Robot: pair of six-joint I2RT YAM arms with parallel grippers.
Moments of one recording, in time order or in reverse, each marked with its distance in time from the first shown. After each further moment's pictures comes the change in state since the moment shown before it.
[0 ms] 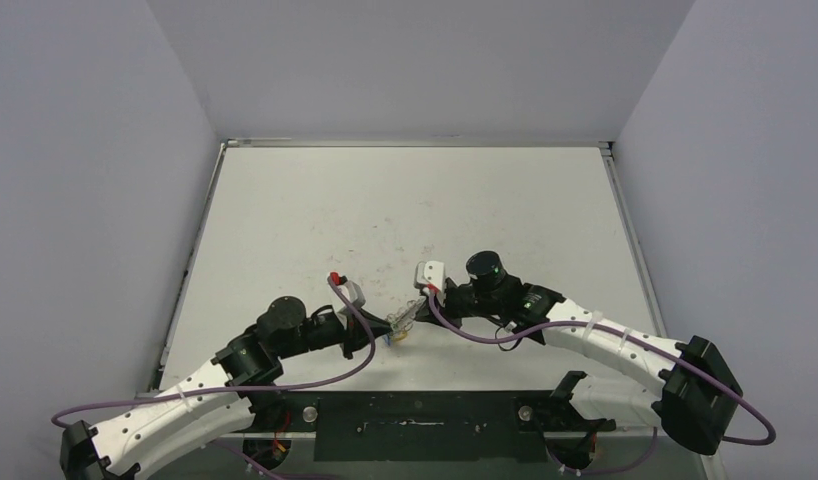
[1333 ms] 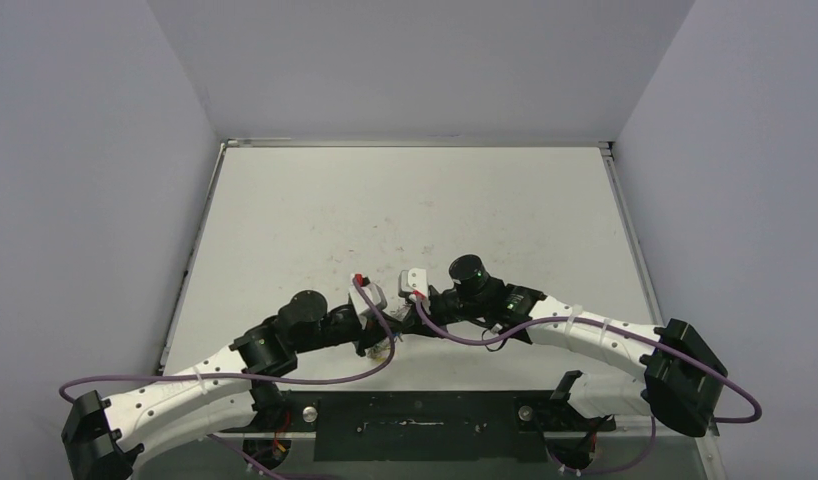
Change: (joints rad) left arm -0.071 0.169 0.057 0.048 -0.042 0.108; right arm 0.086 0.098 0.025 0.090 -0.097 0.047
